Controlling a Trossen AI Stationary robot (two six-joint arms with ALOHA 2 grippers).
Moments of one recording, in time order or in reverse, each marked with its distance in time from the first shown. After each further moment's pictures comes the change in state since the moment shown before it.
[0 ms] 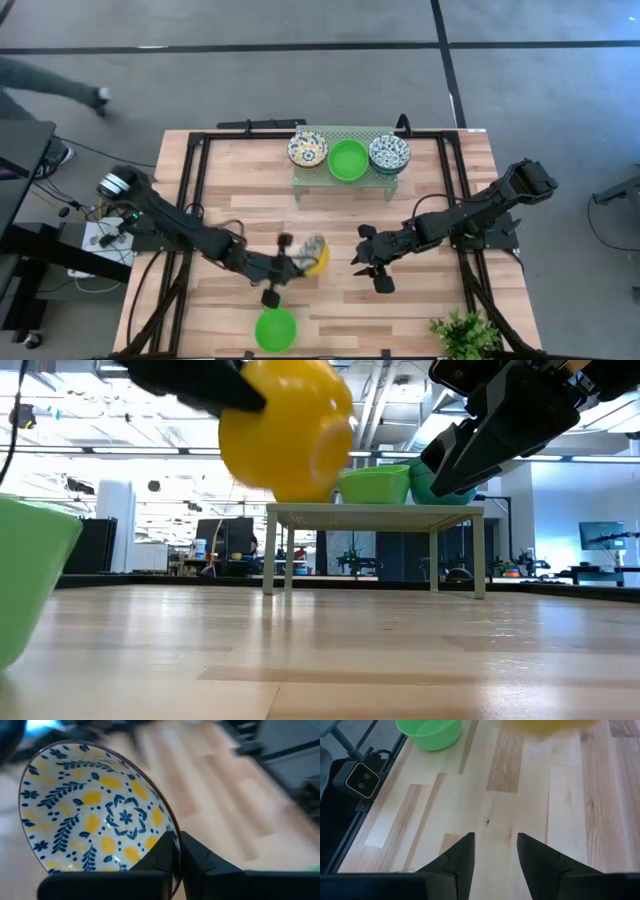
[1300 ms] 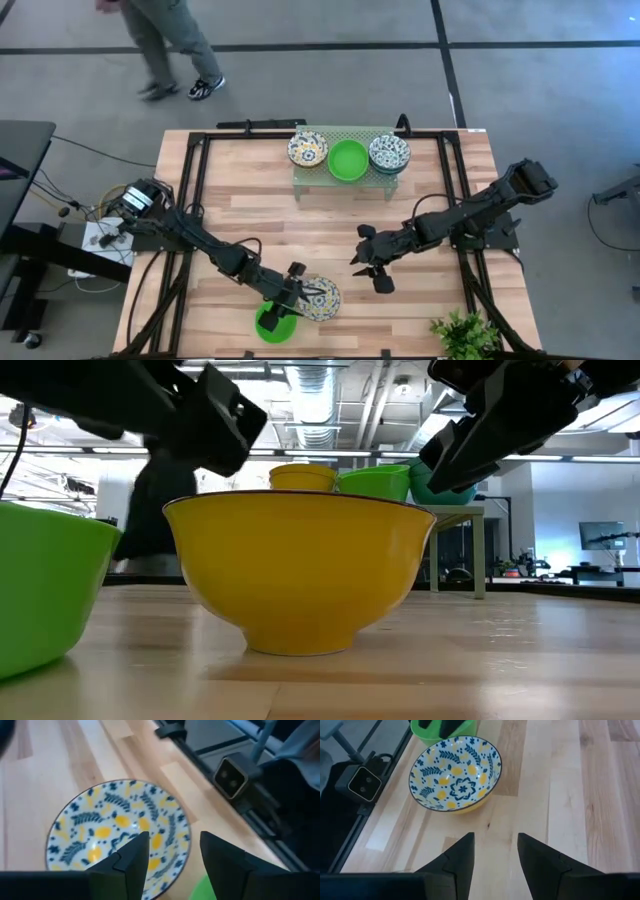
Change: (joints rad) left arm -0.041 0.219 0.000 0.202 0.306 -0.057; right arm 0.000 0.000 0.000 0.014 0.000 0.000
